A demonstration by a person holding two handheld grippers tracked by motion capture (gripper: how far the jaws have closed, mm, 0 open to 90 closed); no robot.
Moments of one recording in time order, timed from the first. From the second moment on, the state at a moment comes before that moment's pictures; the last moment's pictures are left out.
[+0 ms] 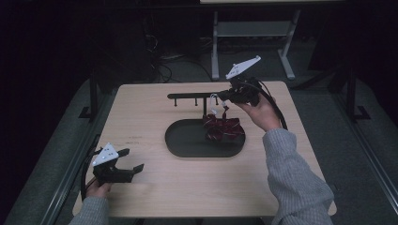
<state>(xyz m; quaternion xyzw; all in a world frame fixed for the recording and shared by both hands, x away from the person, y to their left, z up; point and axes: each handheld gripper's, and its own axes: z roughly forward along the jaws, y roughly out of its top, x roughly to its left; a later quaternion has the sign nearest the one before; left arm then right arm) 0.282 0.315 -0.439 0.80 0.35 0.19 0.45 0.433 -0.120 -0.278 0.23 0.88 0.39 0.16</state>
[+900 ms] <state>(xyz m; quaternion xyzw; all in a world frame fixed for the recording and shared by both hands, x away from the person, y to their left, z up) 0.282 0.316 -0.439 0.80 0.35 0.19 0.45 0.453 -0.124 -0.294 0.26 0.88 0.37 0.15</state>
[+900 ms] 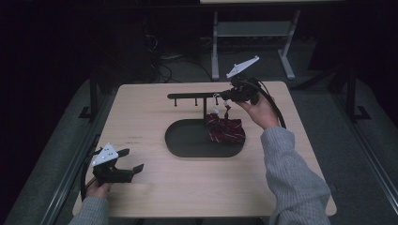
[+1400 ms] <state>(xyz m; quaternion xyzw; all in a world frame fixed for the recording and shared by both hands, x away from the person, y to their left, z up) 0.282 0.316 -0.439 0.80 0.35 0.19 0.45 0.455 -0.126 -0.295 0.27 0.88 0.37 0.14</state>
